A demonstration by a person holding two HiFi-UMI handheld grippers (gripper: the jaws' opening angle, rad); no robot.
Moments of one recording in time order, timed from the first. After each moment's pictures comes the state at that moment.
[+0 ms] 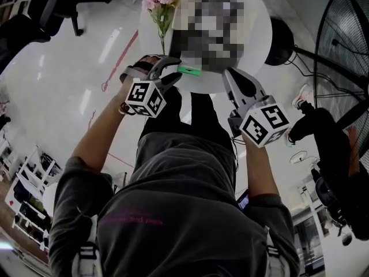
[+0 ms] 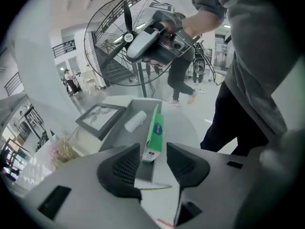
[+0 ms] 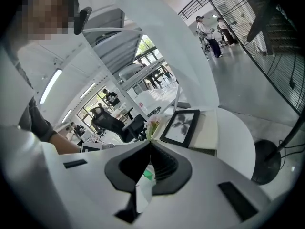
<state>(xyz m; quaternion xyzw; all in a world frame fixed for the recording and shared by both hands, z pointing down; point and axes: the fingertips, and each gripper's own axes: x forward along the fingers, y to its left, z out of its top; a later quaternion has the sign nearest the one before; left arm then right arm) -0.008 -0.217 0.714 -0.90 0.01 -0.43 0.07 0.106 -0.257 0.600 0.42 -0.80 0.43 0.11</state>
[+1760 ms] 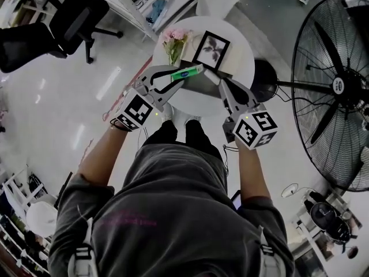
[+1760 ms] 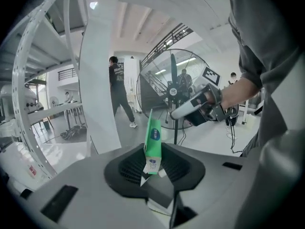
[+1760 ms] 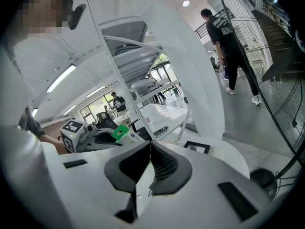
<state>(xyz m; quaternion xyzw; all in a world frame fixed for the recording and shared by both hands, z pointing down) -0.028 -0.279 0.495 -0.95 0.22 -0.23 -0.02 0.087 -0.274 0.488 0.44 -0.84 0.32 0.08</state>
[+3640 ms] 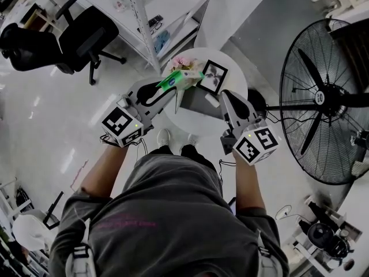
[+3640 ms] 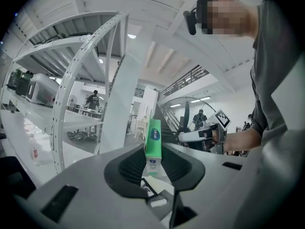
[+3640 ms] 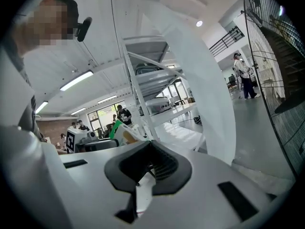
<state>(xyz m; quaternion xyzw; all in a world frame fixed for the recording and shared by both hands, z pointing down) -0.106 -0.269 0.346 -0.95 0.30 -0.01 -0.10 0.037 -0.262 0.359 0.43 -0.88 0.22 0.01</state>
